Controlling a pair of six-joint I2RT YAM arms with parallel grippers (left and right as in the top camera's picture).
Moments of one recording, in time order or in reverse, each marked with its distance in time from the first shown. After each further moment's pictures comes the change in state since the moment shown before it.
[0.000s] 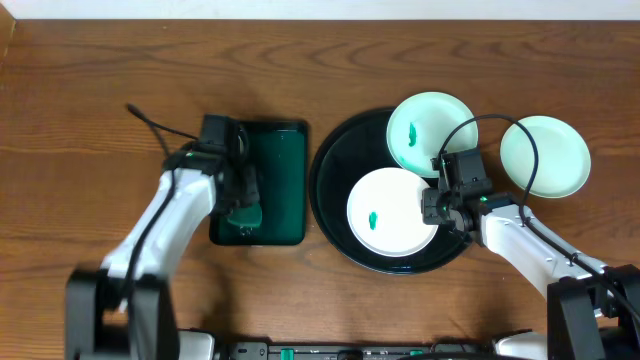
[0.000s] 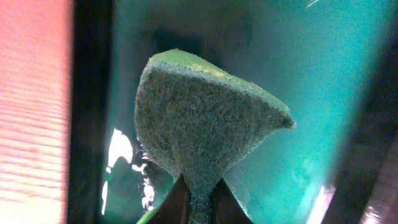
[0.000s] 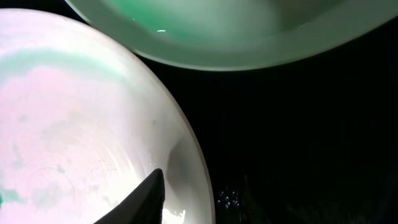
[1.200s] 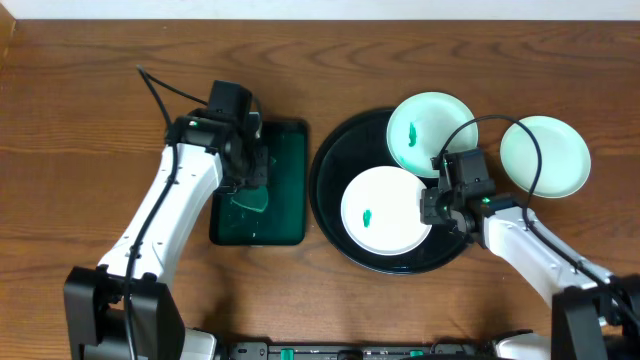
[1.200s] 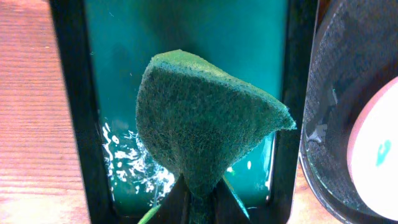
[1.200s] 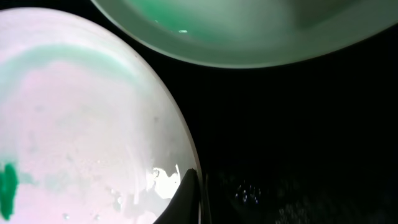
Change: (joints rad) left arm -0.072 0.052 0.277 -0.257 0.002 0.127; right arm 0.000 -0.031 0.000 -0.013 -0.053 0.028
